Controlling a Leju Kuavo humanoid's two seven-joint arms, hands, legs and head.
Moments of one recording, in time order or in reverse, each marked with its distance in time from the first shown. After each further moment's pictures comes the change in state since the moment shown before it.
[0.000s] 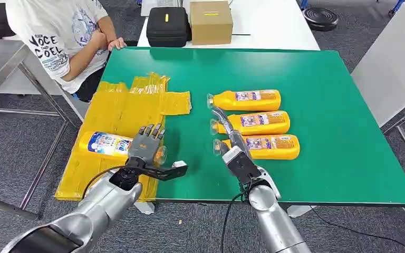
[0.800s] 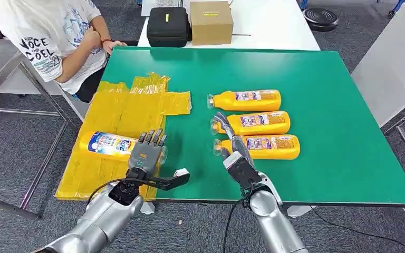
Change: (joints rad) left arm 0.161 0.035 -0.013 -0.242 0.000 0.021 0.031; right arm 0.039 0.000 -0.012 -0.012 0.027 -0.004 0.002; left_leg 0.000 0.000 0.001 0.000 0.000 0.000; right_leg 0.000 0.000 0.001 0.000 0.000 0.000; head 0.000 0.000
